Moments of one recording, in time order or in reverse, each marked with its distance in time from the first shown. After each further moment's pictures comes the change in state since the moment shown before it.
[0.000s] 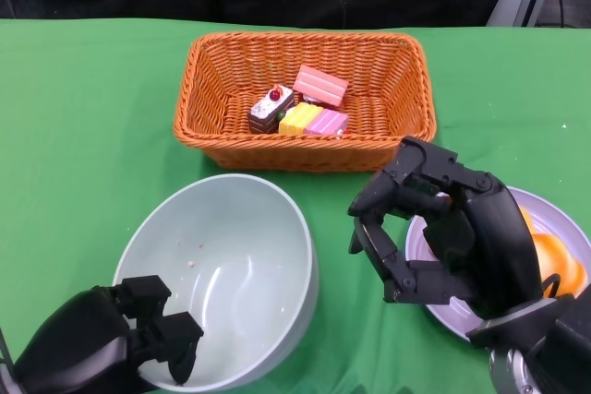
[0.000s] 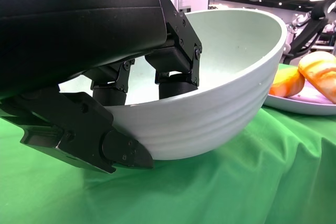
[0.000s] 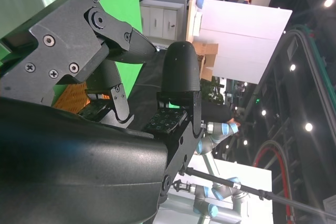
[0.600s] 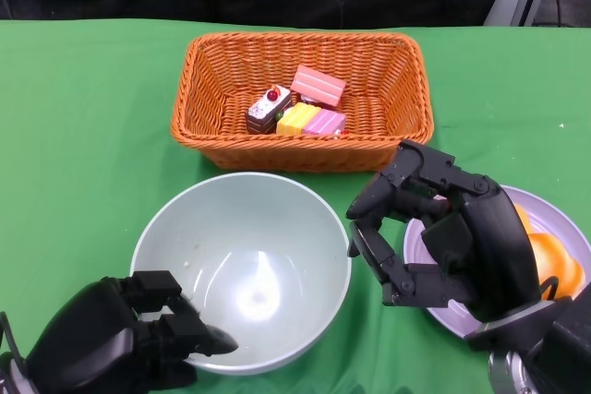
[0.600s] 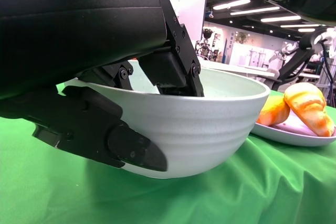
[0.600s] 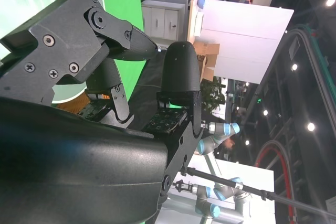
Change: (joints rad) left arm 0.004 -0.014 0.002 -0.039 -0.030 -0.020 0.045; right arm 0.006 0.000 0.004 0.002 0.001 0.000 0.000
